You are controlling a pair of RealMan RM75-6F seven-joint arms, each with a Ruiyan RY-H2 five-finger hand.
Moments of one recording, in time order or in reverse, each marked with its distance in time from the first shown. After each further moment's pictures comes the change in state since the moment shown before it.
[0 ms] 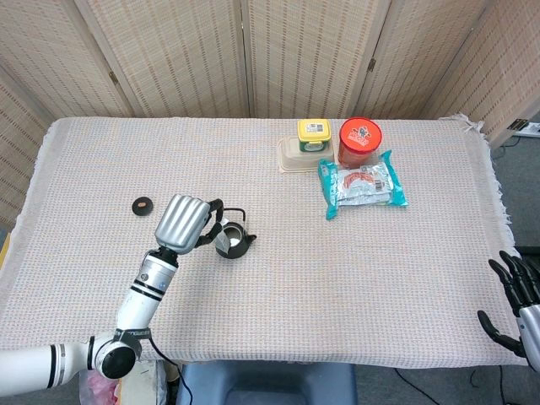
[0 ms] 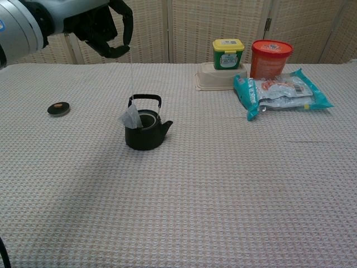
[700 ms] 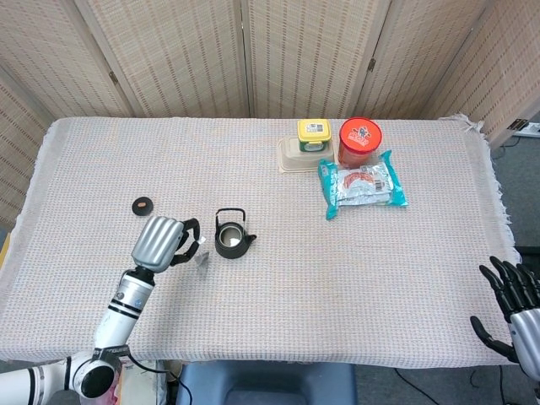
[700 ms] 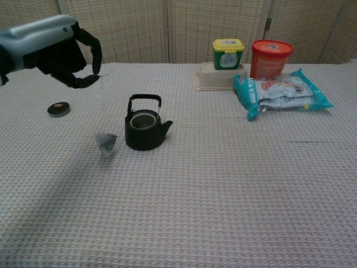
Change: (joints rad) left arm 0.164 0.030 0.071 0.008 0.143 0.007 -0.152; right arm -0.007 -0.013 -0.019 -0.002 -0.039 0.016 -0.043
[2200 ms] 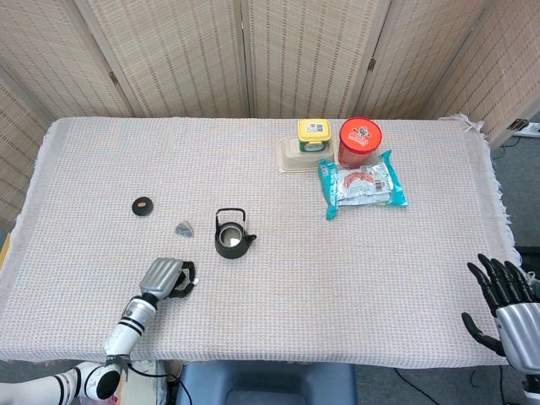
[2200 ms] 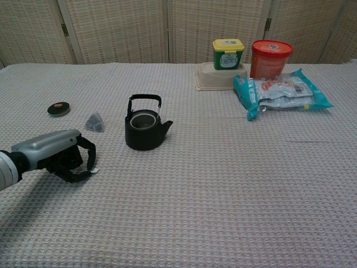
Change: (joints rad) left arm 0.077 -0.237 0.198 0.487 0.044 -0.204 -0.357; right arm 0.023 -0.018 0.005 -0.028 0.013 -0.063 -0.086
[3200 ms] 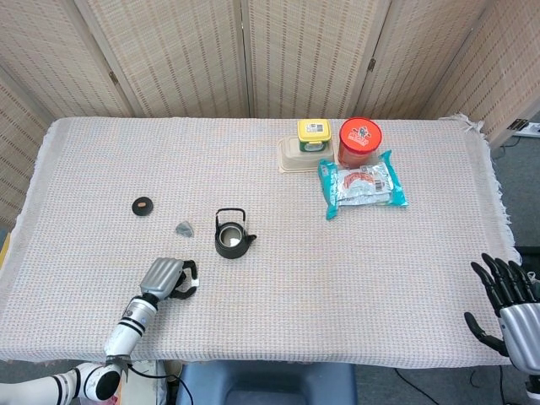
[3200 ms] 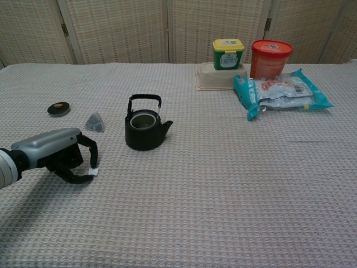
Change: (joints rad) left arm 0.000 0.017 -0.008 -0.046 -0.020 0.000 0.029; right arm -0.004 0.002 0.004 0.004 0.003 0.011 0.012
